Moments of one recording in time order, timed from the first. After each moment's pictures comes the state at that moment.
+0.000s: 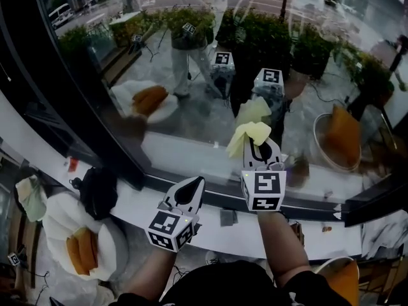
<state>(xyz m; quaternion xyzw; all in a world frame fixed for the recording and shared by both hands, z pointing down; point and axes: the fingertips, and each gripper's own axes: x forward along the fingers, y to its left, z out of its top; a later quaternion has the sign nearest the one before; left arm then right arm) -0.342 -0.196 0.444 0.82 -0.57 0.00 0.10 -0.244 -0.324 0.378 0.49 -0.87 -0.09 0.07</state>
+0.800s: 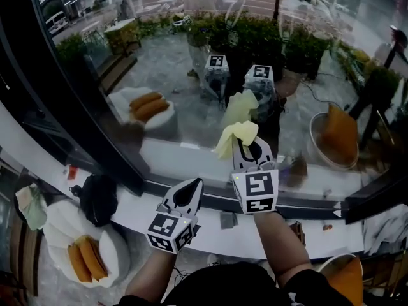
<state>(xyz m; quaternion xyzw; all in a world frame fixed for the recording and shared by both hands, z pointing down) -0.337 -0.194 0.438 0.82 -0.56 0.00 0.09 -0.264 -0.306 0.360 0.46 -0.88 -0.10 0.06</state>
